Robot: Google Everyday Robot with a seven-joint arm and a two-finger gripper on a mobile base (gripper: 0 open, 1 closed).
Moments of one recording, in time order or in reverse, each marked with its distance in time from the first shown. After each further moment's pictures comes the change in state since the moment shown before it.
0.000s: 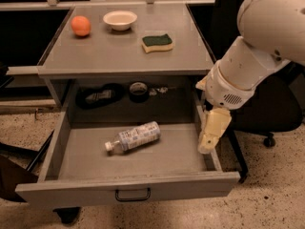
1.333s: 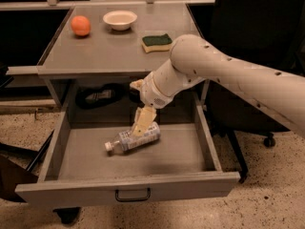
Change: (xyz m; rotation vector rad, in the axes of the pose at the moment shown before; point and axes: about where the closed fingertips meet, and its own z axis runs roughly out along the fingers) arm -0.154 -0.066 0.141 -0.025 -0.407 -0.188
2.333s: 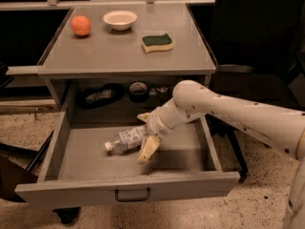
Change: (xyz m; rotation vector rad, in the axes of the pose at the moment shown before) arm 0.091 0.032 0.097 -0.091 -0.045 0.121
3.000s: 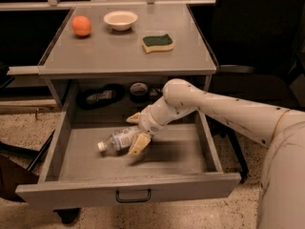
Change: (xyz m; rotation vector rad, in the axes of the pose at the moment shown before) arm -0.007 -0.020 0.034 -0.045 -0.018 -0.036
